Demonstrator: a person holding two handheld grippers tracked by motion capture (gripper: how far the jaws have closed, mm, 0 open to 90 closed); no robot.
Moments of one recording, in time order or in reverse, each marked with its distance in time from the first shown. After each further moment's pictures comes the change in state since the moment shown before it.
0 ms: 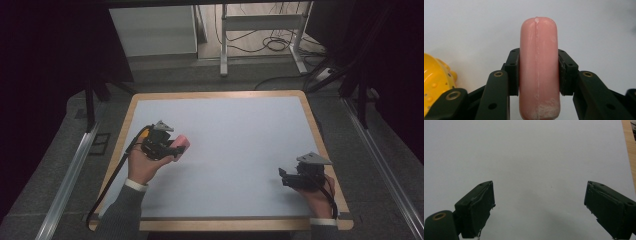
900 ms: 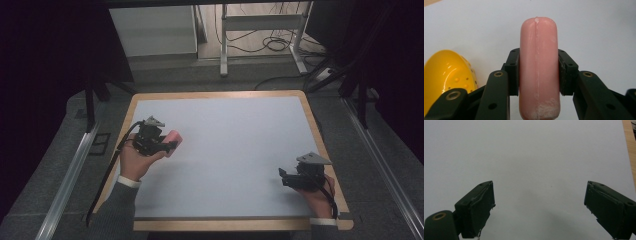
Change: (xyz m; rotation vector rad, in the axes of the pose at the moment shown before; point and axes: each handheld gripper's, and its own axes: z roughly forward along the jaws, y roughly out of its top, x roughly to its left) left arm 0.018 0.000 -0.014 -0.018 0.031 -0.029; right arm 0.000 0.000 0.001 0.002 0.001 -0.002
